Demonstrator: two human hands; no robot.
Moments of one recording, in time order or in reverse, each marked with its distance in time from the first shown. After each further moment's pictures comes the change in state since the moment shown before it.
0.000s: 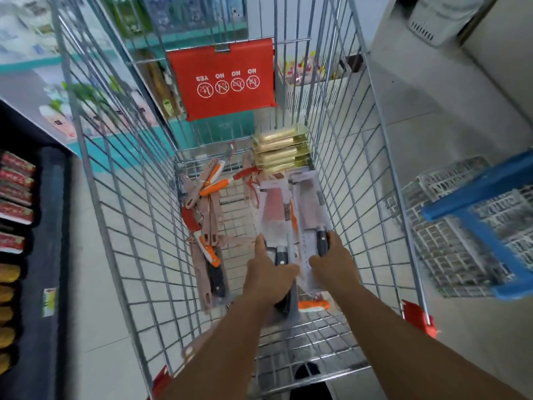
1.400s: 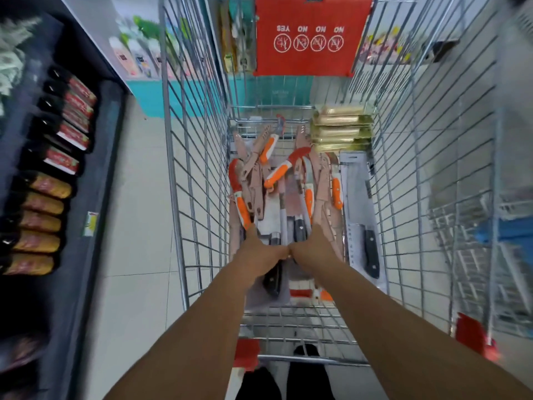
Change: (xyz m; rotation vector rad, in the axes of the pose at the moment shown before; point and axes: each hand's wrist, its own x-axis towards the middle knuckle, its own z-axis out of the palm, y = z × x) left_hand 0.009 -0.062 -0.060 -0.151 0.093 -0.262; right_hand -0.031 -0.054 0.069 0.053 -0.369 -0.020
